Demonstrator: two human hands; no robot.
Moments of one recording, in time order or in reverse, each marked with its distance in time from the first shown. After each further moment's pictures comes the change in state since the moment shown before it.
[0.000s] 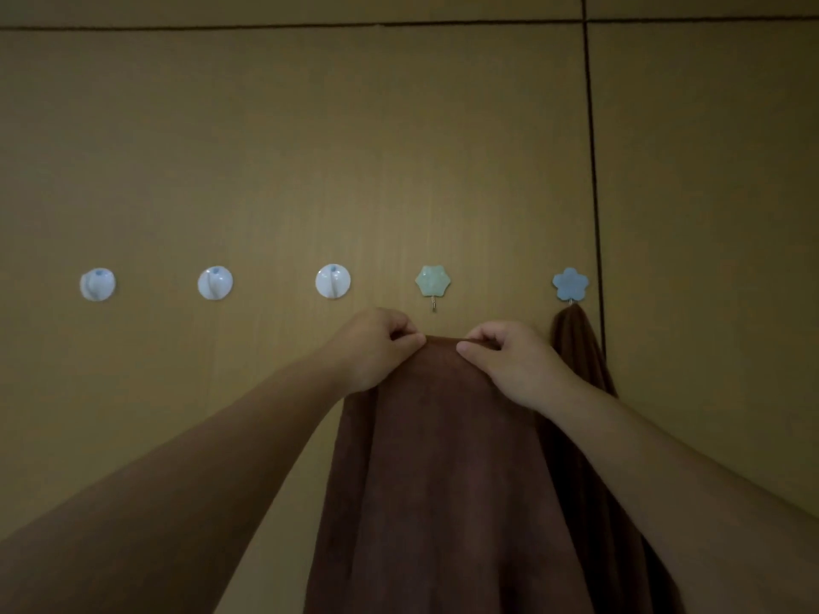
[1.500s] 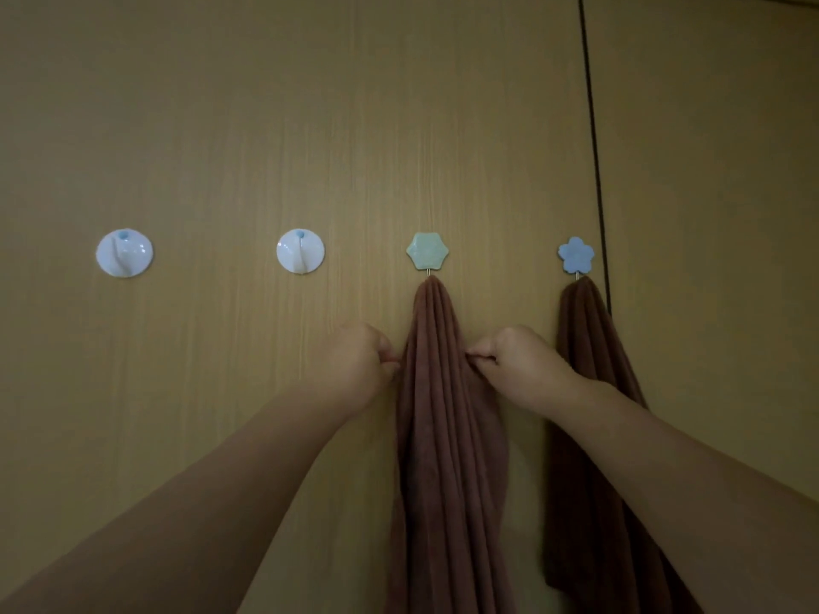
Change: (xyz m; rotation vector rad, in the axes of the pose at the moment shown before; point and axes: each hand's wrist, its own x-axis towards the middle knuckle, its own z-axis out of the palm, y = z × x) left_hand 0.040 -0.087 0.048 0.071 -0.018 0.021; right_hand 0.039 0.061 0.042 -0.477 -0.086 -0.040
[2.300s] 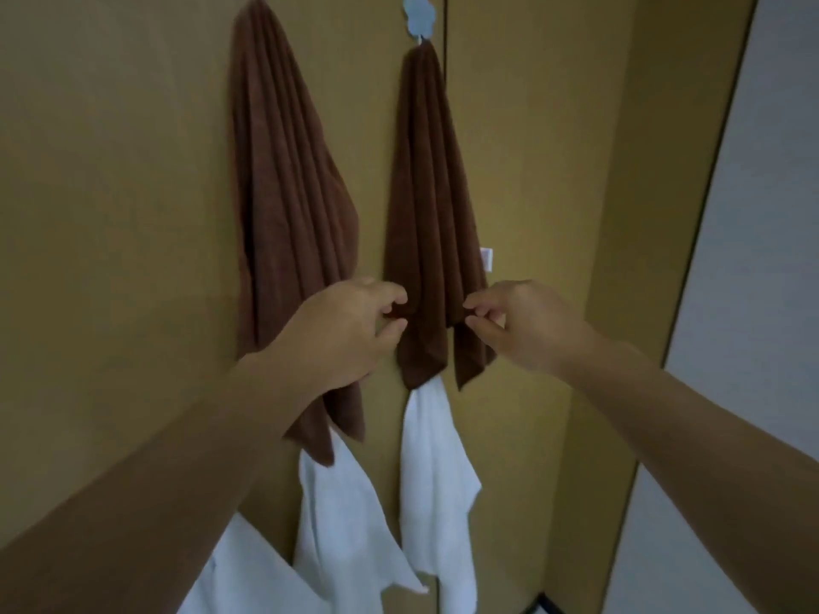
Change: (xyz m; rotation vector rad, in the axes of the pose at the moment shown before) left_hand -0.167 0.047 0.102 -0.237 -0.286 0.465; right_hand -0.253 -0.016 -0.005 -0.351 -0.094 0.439
